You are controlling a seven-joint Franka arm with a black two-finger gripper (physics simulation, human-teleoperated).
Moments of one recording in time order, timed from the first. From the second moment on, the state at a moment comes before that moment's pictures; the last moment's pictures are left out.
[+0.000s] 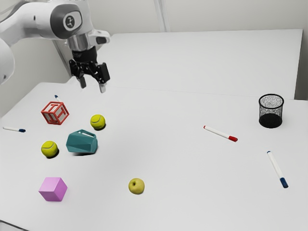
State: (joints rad) arm -0.07 0.12 0.07 -1.53 0.05 1.49 0.13
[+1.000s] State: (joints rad) arm 0.65 0.42 -0.21 -1.48 -0.36 1.49 0.33
